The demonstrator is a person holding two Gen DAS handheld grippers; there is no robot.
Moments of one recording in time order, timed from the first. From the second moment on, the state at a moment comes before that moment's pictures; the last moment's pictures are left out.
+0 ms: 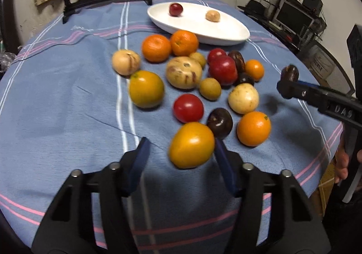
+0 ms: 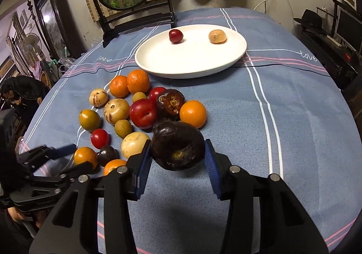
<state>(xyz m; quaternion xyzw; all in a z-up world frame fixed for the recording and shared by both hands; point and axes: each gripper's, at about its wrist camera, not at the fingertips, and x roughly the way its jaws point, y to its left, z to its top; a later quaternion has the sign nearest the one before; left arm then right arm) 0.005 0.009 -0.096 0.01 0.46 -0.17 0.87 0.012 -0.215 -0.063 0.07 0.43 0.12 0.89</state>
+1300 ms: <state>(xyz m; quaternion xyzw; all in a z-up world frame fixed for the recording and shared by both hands) 0.299 -0.054 -0.050 -0.01 0.48 -0.16 0.86 0.261 -0.201 -0.063 0.01 0.49 0.12 0.86</state>
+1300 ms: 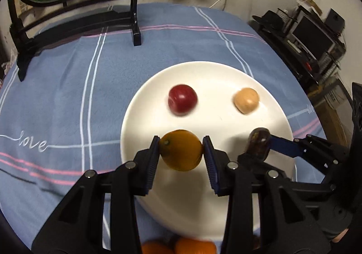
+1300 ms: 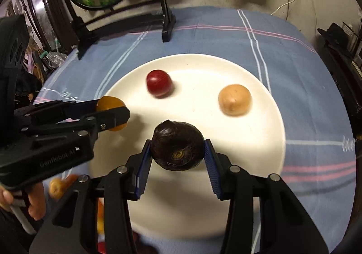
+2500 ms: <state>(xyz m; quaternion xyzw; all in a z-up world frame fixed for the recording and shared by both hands) 0.051 0.057 -0.061 -0.07 0.42 -0.11 0.90 0.035 -0.198 -0.052 0.03 0.46 0.14 0.88</state>
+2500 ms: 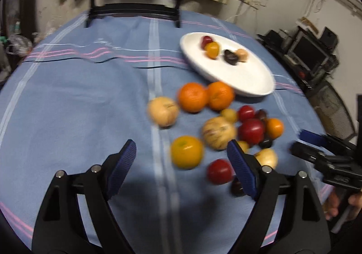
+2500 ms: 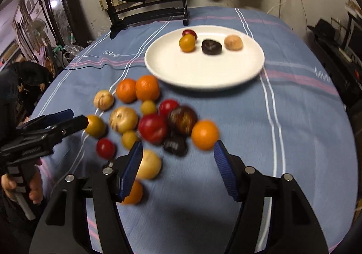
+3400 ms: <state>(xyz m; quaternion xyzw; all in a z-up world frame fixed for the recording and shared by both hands) 0.054 0.042 -0.073 -0.02 0.43 -0.10 0.90 -0.007 -0.172 -0.078 0.04 0.46 0.19 0.87</state>
